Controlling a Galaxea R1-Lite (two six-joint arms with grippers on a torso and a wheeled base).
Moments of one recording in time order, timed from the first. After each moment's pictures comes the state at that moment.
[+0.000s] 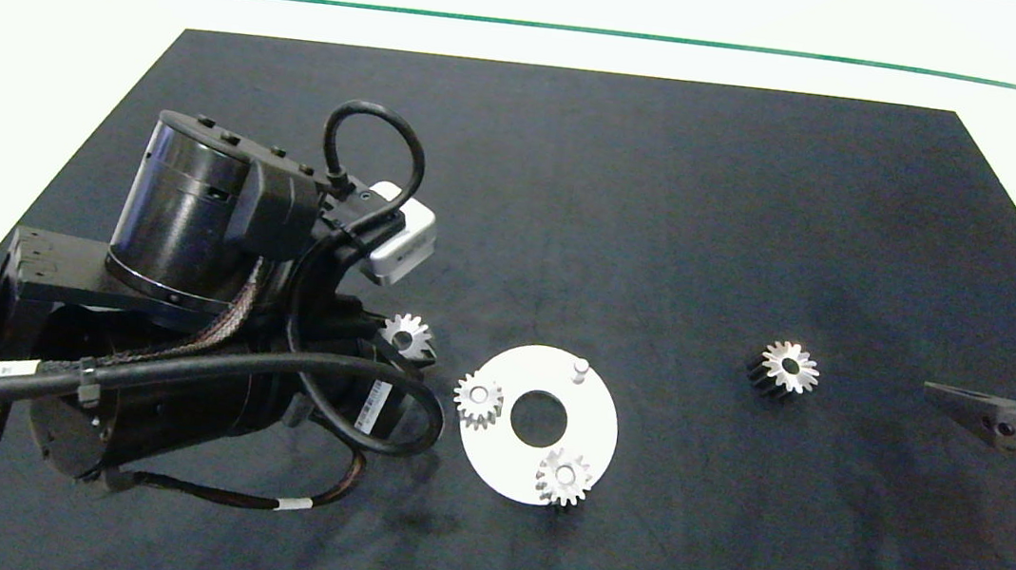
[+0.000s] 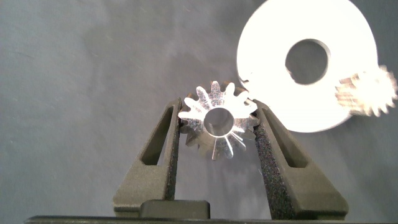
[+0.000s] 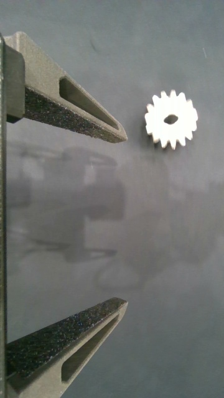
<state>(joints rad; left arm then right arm) -0.76 1.51 -1.01 0.01 0.29 0.13 0.03 1.21 -0.81 0.01 -0.04 -0.12</state>
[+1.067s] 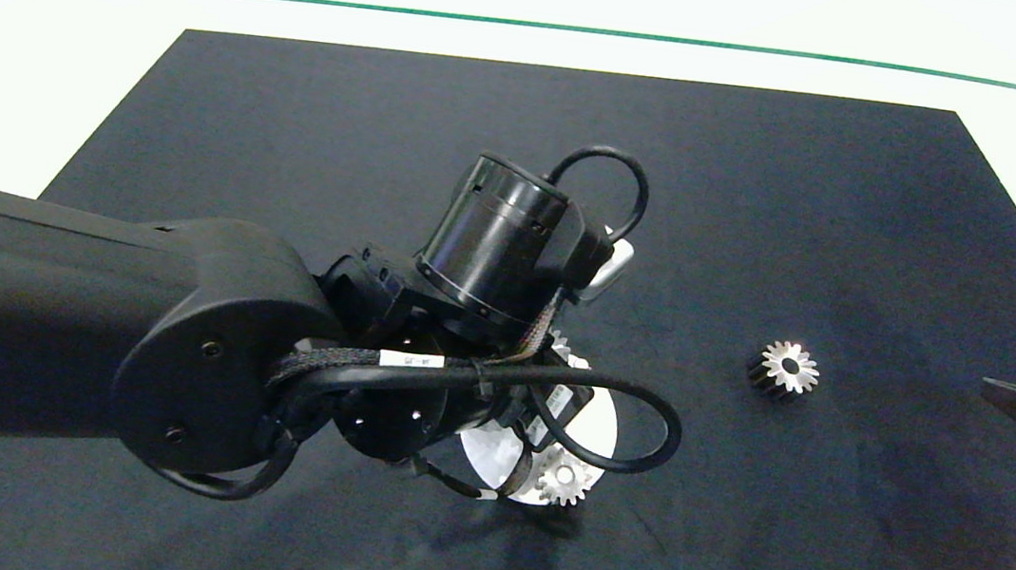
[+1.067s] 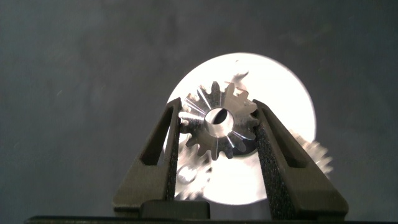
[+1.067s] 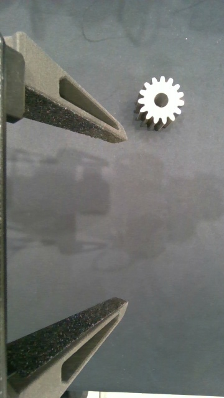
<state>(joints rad) -0.92 1.82 -1.35 0.08 0.38 0.14 -0.03 1.13 -0.79 0.01 -0.03 -0.12</state>
